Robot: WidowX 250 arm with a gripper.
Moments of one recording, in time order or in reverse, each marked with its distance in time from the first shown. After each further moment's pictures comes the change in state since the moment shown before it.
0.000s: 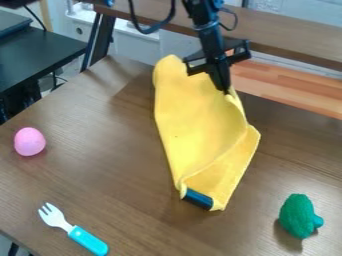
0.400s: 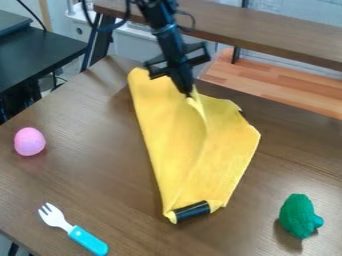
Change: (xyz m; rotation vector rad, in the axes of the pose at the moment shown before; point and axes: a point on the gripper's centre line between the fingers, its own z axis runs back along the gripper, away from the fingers) arm -0.011 0.055 0.021 -0.005 0.005 0.035
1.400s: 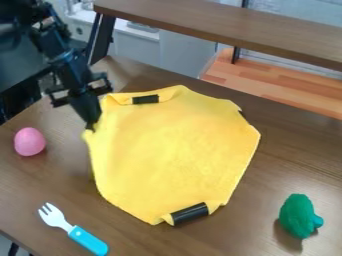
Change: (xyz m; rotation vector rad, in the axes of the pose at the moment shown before) arm -0.047 0.146 0.034 0.062 0.028 -0.010
